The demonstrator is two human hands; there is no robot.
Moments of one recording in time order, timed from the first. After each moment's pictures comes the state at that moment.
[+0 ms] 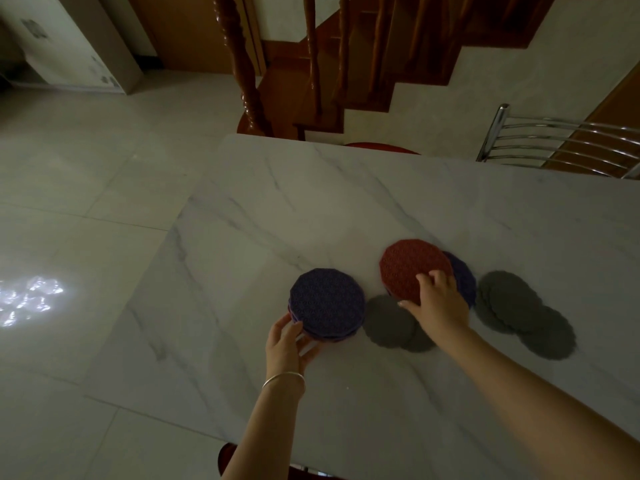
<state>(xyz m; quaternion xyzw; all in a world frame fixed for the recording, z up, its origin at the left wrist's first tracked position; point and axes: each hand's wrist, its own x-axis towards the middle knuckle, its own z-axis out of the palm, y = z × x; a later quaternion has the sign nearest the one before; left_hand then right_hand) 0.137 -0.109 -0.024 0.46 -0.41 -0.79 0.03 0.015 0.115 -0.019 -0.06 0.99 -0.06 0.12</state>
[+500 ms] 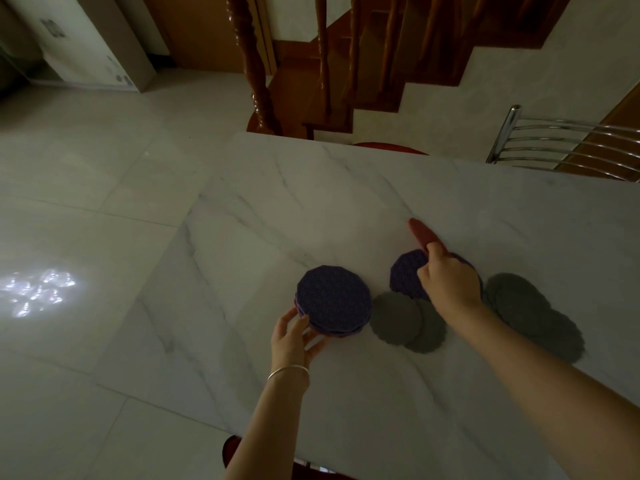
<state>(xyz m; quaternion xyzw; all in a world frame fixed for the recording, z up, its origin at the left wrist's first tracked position) 0.135 -0.108 -0.018 0.46 -0.40 -0.79 0.03 -0.007 0.104 0.024 -0.11 0.99 -0.12 0.01</state>
